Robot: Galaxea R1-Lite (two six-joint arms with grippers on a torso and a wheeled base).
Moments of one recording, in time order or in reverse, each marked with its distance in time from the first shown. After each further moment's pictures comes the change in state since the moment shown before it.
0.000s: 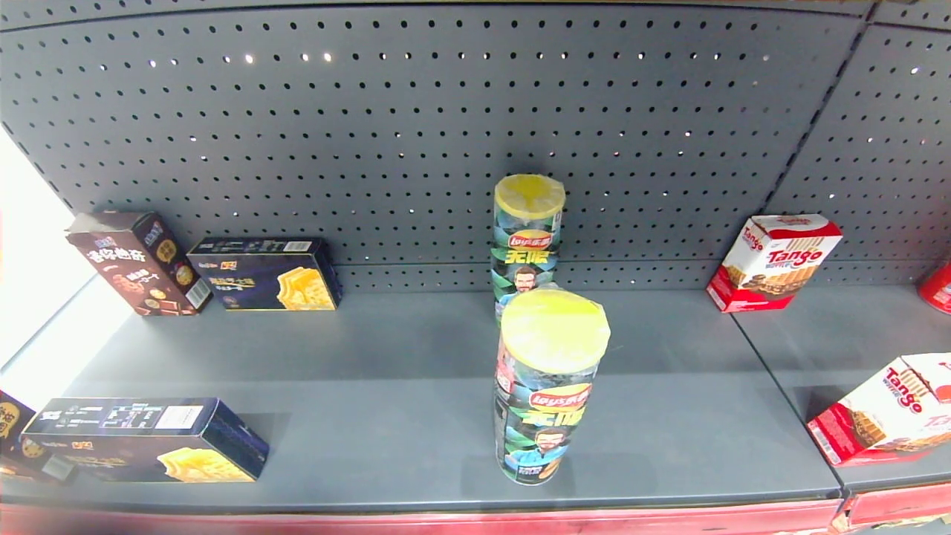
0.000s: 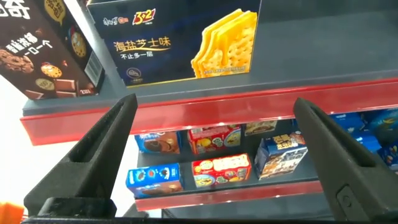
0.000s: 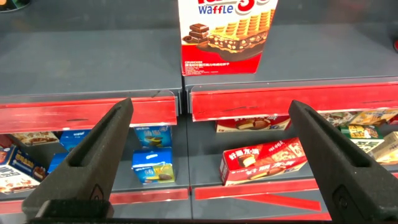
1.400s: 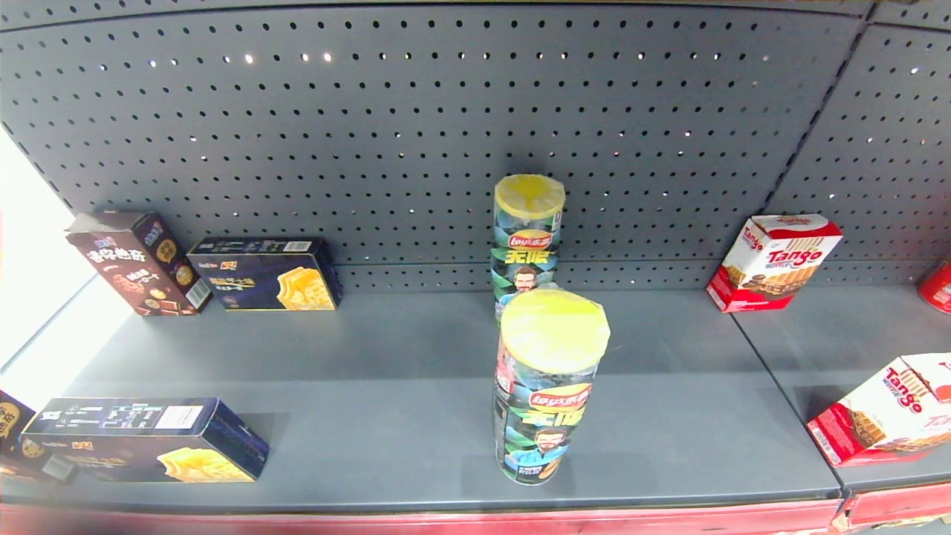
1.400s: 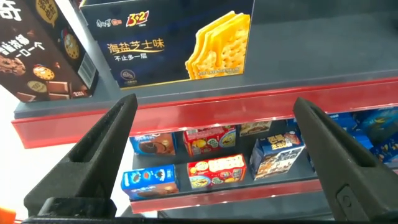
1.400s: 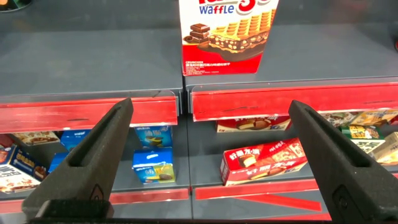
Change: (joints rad) left arm 0.000 0.000 -0.002 -0.001 -0.017 -0.025; right arm 0.000 0.000 0.000 0.000 0.003 0.000
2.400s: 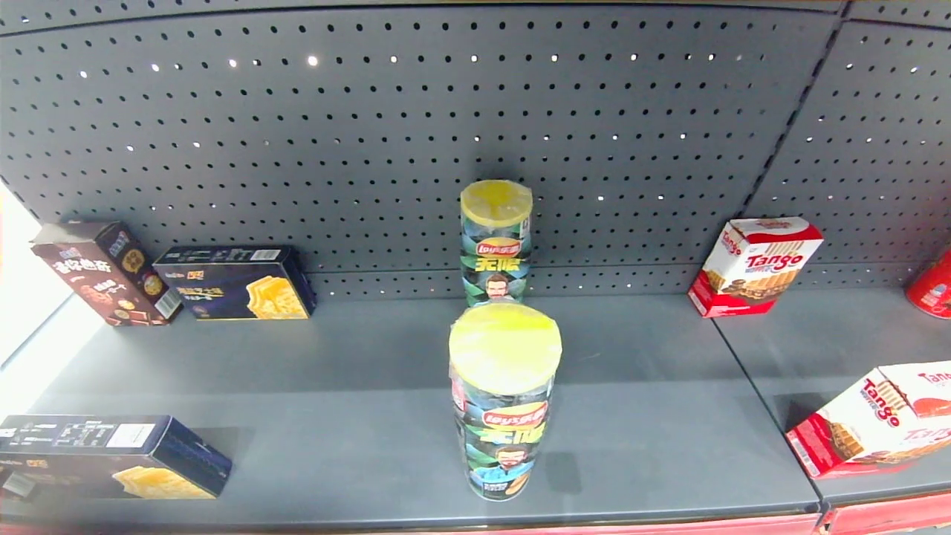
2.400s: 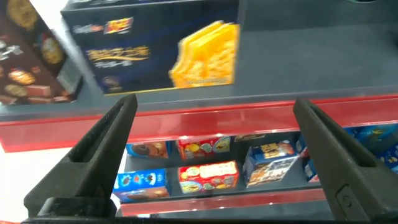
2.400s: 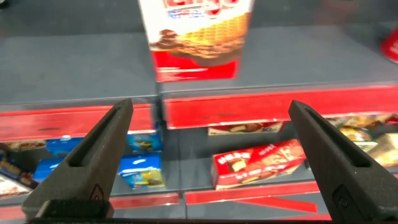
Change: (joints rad) left arm 0.001 0.000 0.000 -0.002 0.028 -0.023; right arm 0.001 0.000 0.000 0.000 0.000 0.000
